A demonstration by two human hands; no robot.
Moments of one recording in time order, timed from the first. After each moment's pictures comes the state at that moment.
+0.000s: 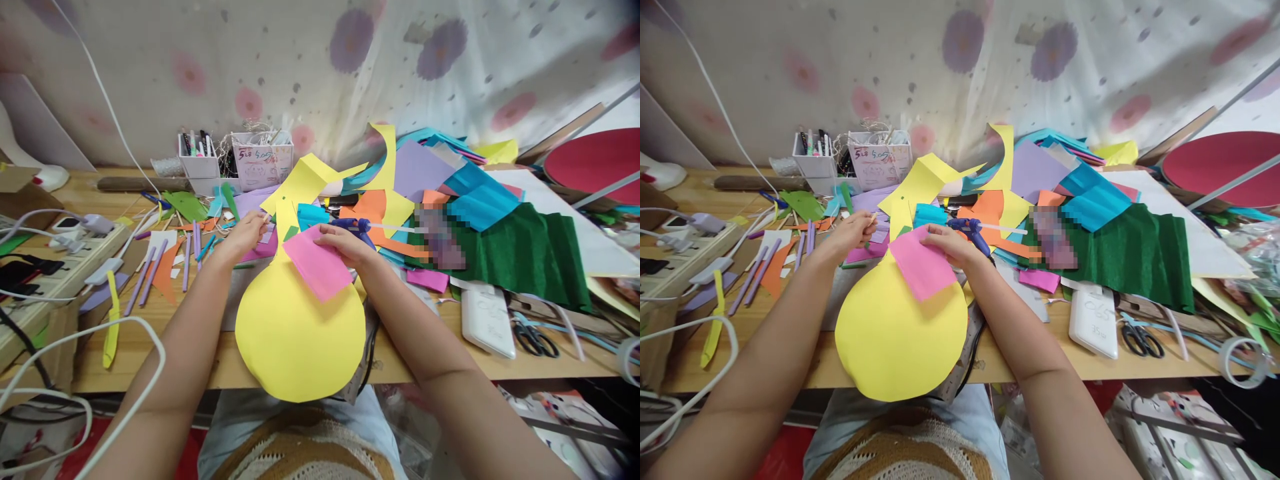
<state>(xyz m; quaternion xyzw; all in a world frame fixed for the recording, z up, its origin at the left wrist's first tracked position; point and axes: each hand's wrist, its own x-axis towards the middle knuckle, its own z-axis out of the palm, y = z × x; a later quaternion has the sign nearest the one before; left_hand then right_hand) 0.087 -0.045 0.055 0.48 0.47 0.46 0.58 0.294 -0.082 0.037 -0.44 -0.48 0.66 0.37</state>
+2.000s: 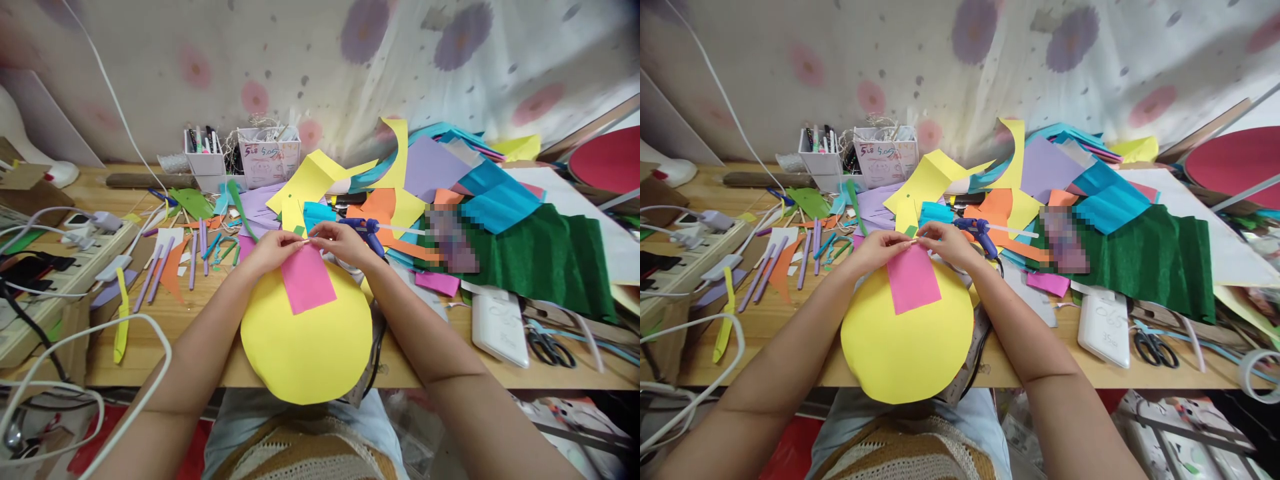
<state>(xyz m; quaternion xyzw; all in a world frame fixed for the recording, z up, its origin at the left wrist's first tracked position) 0.100 -0.059 0.024 0.73 0.44 0.29 0.44 0.289 -0.072 0.028 -0.47 -0.67 0.44 0.36</state>
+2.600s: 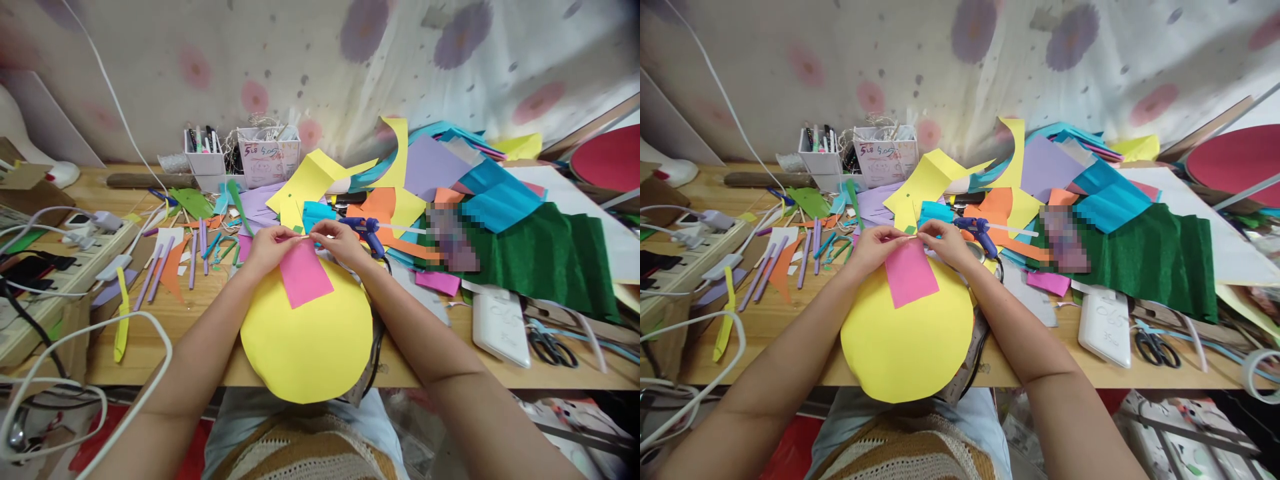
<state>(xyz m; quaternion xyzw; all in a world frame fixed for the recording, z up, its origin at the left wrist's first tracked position) 0.104 -0.064 0.022 0.67 0.49 0.39 0.39 0.283 -0.070 0.017 -0.46 -0.64 0.43 0.44</state>
